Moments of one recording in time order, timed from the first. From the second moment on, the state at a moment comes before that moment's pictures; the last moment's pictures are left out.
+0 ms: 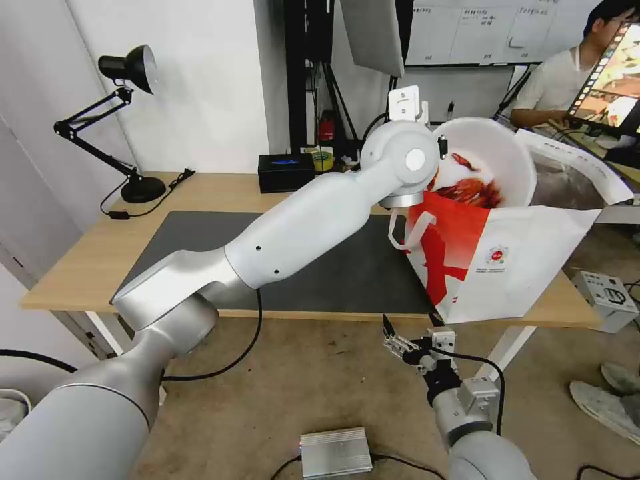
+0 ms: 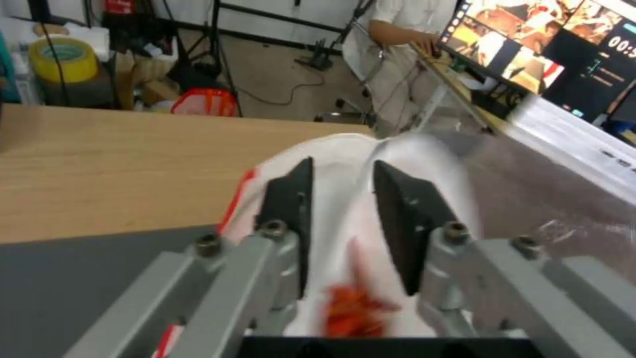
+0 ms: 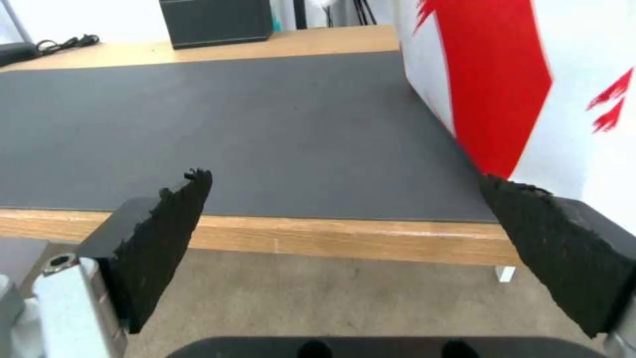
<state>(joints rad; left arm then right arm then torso) -0.17 -1.53 0.48 -1.45 -1.60 0.42 -0.96 -1.54 1.09 0.25 2.18 0.40 -0.12 0.36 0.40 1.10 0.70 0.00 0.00</state>
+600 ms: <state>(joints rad) -0.17 -1.48 0.50 -1.50 -1.59 0.43 -0.96 -1.54 1.09 0.25 2.18 0.40 -0.12 0.36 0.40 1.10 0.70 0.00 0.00</state>
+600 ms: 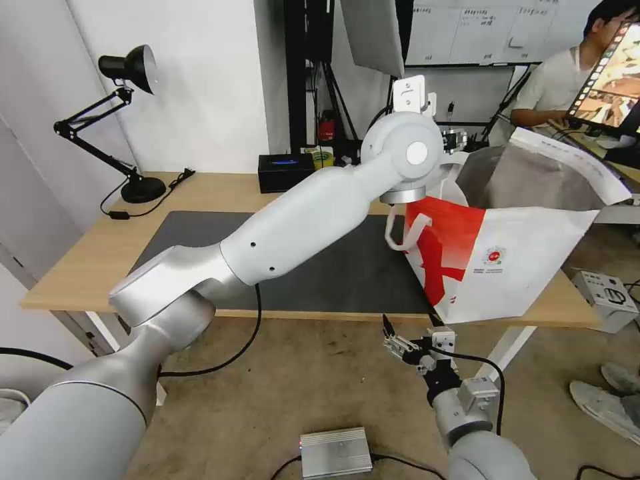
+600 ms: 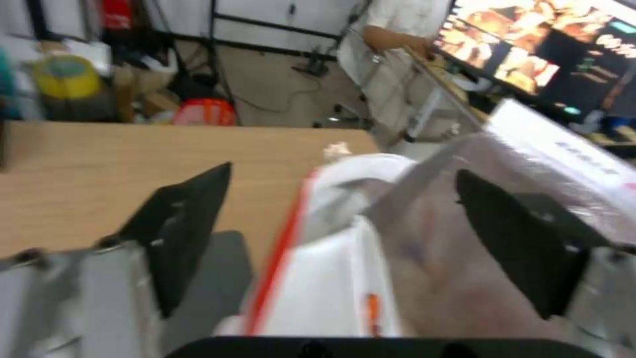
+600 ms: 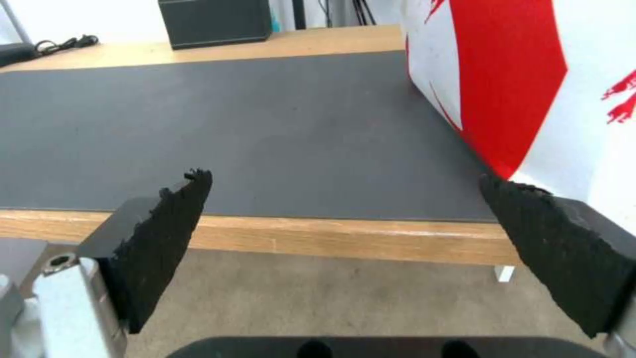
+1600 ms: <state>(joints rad) 0.69 -0.70 -0.10 -2.04 -1.12 0.44 -0.59 -1.54 1.09 0.25 2.18 0.40 -0.12 0.36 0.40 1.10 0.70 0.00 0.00</state>
